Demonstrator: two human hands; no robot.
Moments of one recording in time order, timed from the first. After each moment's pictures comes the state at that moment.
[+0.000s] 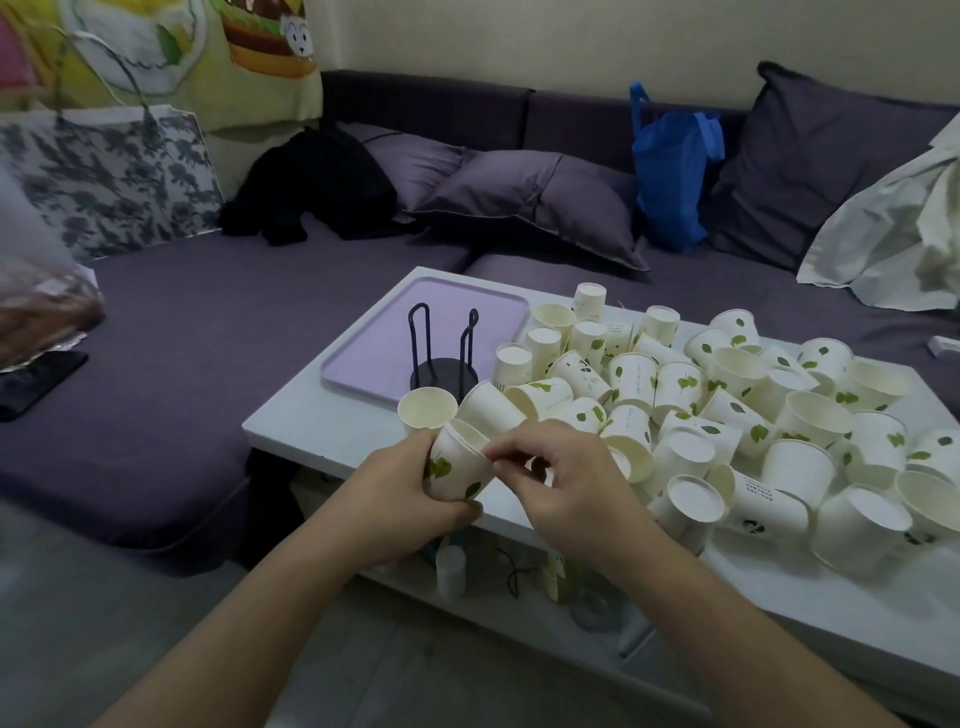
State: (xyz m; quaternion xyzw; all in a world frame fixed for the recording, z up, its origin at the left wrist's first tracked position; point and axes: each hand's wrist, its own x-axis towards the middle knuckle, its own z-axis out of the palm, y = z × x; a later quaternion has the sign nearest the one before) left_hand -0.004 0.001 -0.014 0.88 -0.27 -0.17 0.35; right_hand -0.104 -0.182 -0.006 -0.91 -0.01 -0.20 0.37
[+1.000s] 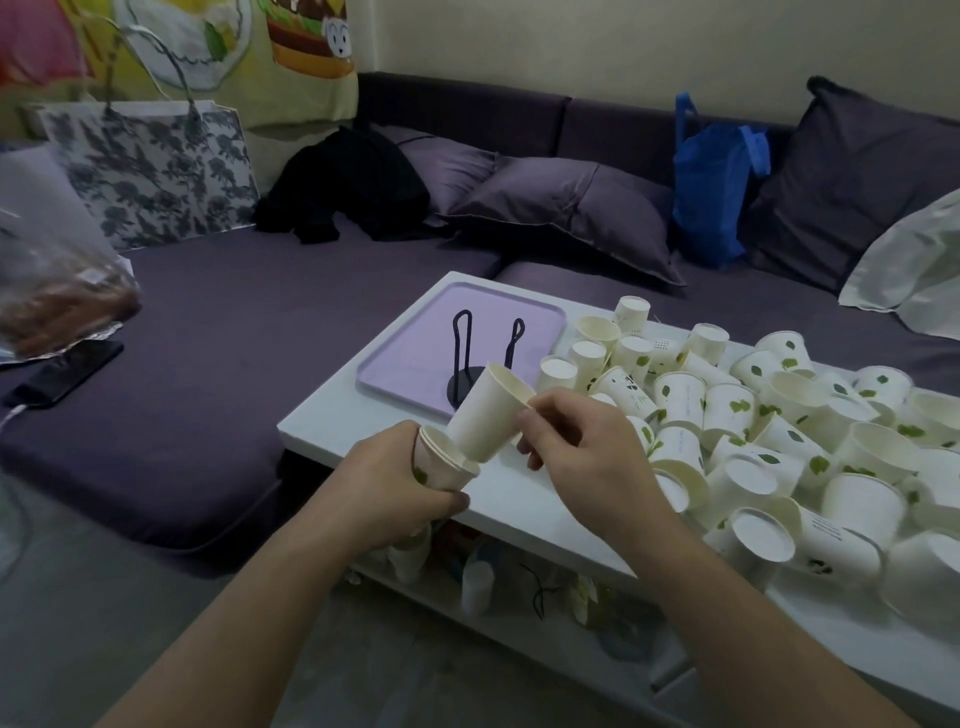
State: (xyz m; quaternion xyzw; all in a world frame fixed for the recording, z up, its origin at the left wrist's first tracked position) left_hand 0.037 0.037 -0.010 0.90 -0.20 -0.15 0.34; right_hand -0.054 -0.166 -0.002 -0.87 0.09 -0.21 0.45
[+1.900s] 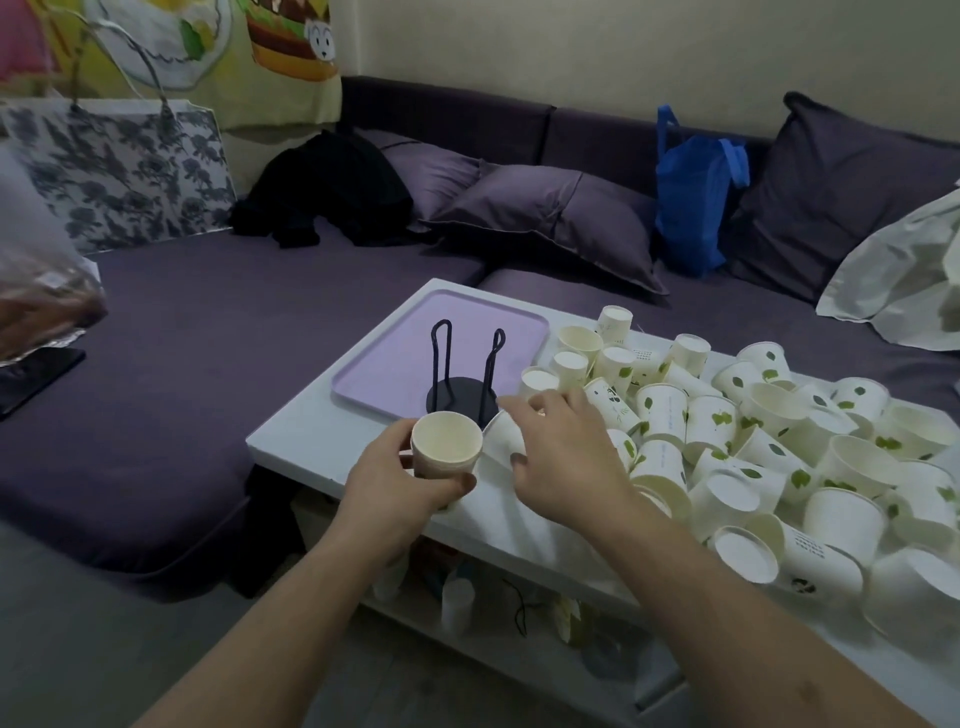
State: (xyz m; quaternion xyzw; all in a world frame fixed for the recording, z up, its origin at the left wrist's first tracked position) left_hand 0.051 -0.006 -0.054 0.79 -0.14 -0.11 0.58; right_hand -0.009 -0.190 -0.015 -0.99 0.09 -0.09 0.03
